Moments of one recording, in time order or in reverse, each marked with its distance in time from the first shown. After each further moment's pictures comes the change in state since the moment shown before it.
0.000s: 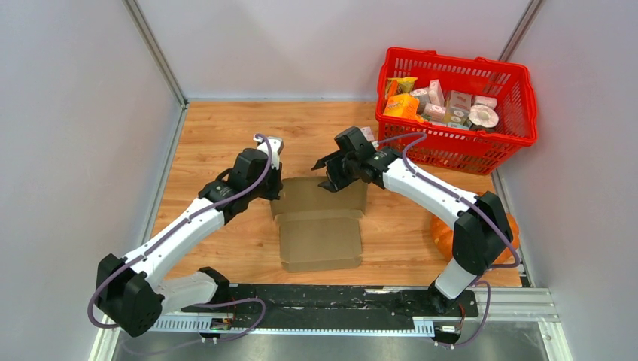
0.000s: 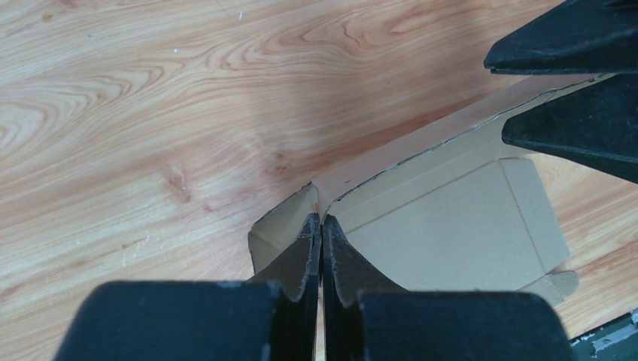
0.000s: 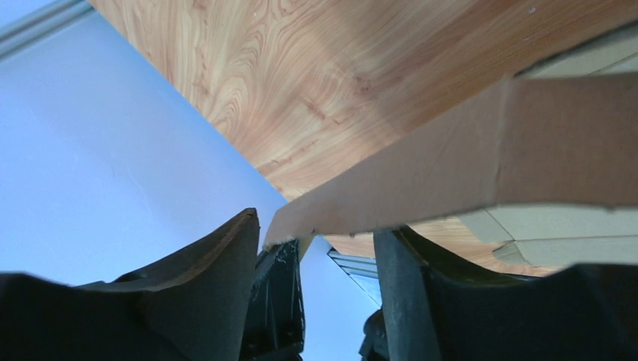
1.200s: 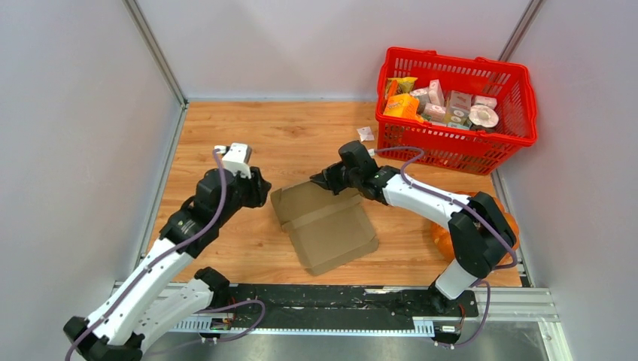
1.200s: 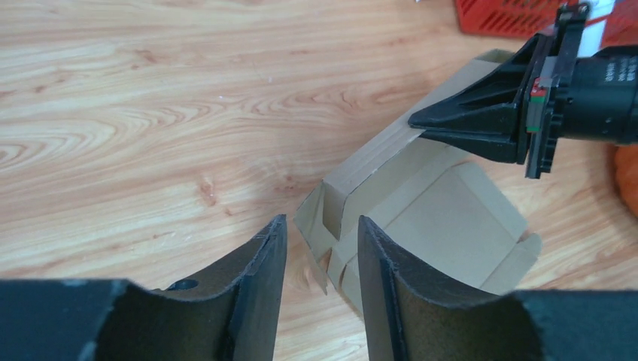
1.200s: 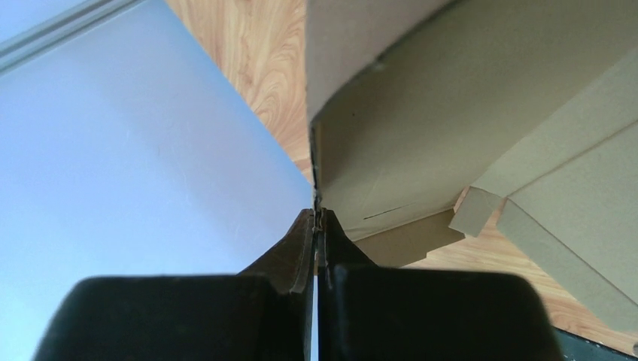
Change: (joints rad) left arm -0.011 -0.343 -0.077 -0.027 -0.080 -0.058; right arm 0.005 -0.023 -0.241 0.387 -0.008 0.043
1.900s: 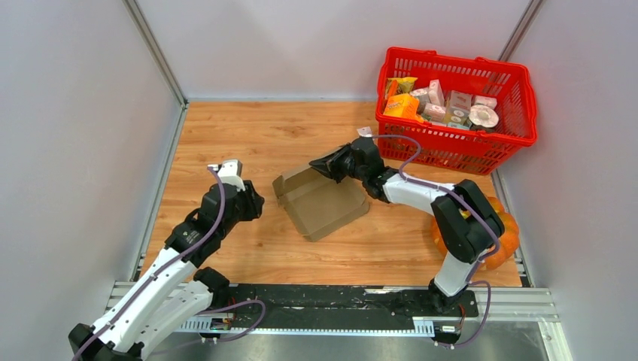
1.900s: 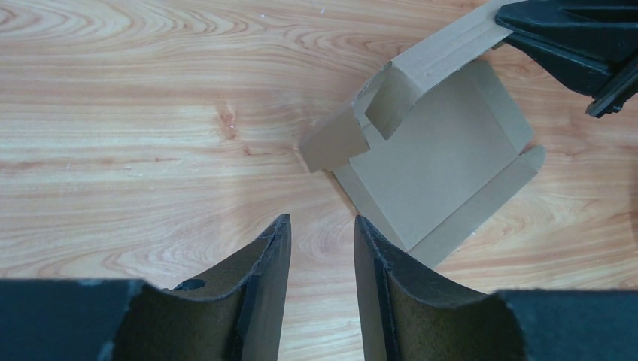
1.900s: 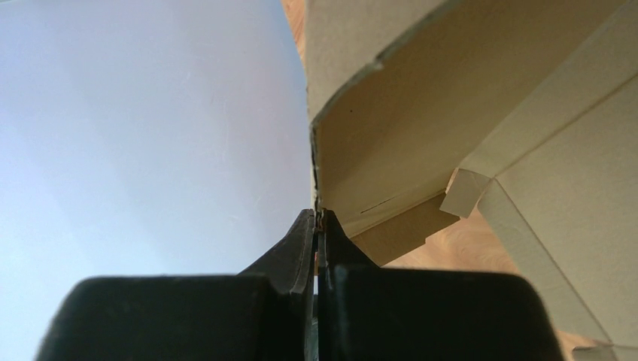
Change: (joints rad) left arm 0.028 -0.129 -0.183 -0.036 -0.098 -0.182; right arm -0.106 0.095 -0.100 0.500 -0.159 -0.197
